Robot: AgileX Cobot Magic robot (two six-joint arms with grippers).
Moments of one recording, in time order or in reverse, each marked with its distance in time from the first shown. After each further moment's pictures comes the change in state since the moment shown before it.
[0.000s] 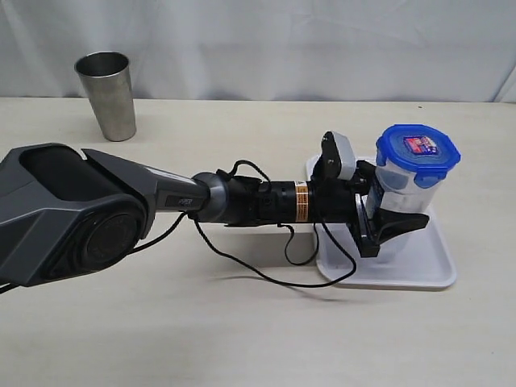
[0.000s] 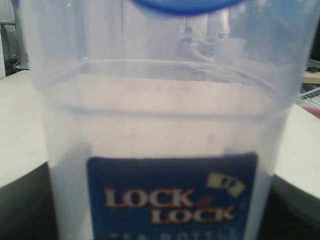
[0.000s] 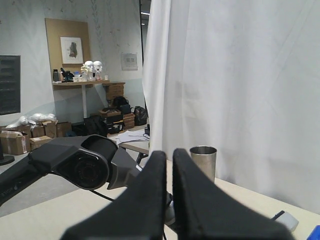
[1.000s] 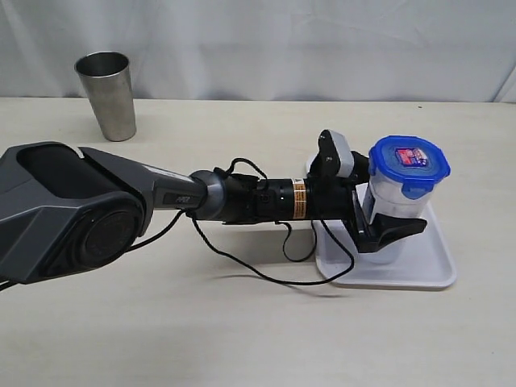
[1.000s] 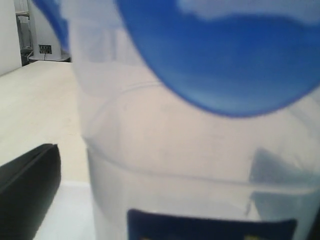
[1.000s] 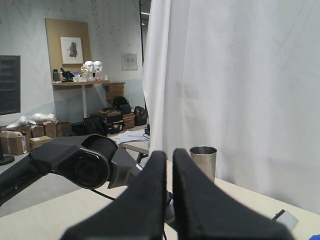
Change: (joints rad) left arm 0.010 0.000 0.000 -0.004 0.049 0.006; right arm 0.000 0.000 0.000 0.000 0.000 0.000
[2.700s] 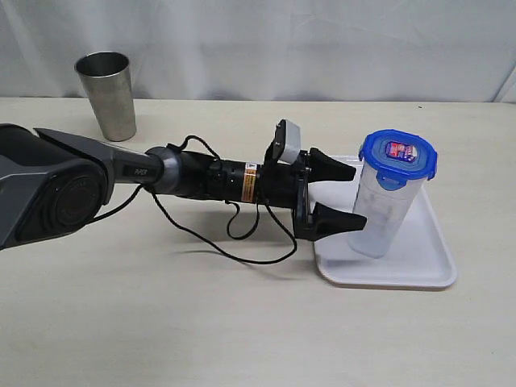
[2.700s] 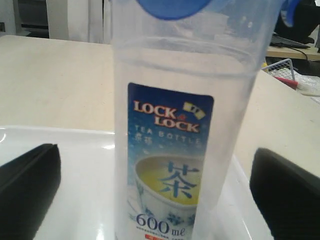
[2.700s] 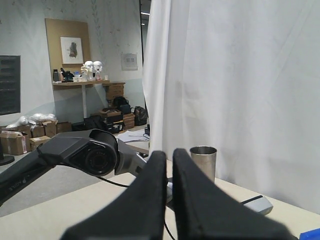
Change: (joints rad) left arm 0.167 0.000 -0.002 0.308 -0.167 -0.177; right arm 0.000 0.000 0.000 0.000 0.000 0.000
